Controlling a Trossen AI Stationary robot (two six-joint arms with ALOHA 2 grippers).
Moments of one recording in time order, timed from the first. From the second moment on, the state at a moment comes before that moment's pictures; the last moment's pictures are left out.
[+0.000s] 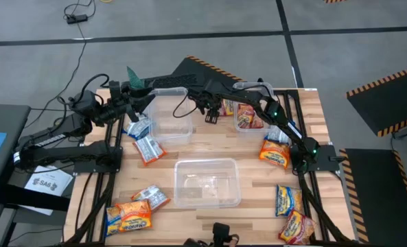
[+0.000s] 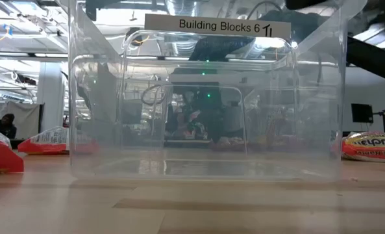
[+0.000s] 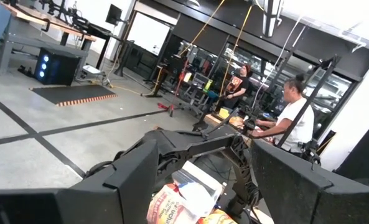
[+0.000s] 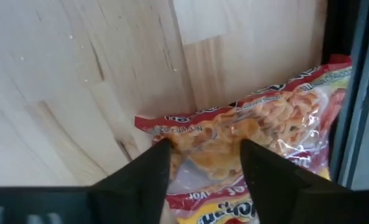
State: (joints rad) left arm 0.39 0.65 0.78 0.08 -0.11 -0.46; right arm -0.45 2.50 2.25 -1.34 0.32 -0.20
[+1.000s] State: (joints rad) left arm 0.39 0.65 0.78 0.08 -0.11 -0.46; right arm -0.44 2.09 2.25 -1.29 0.08 -0.18
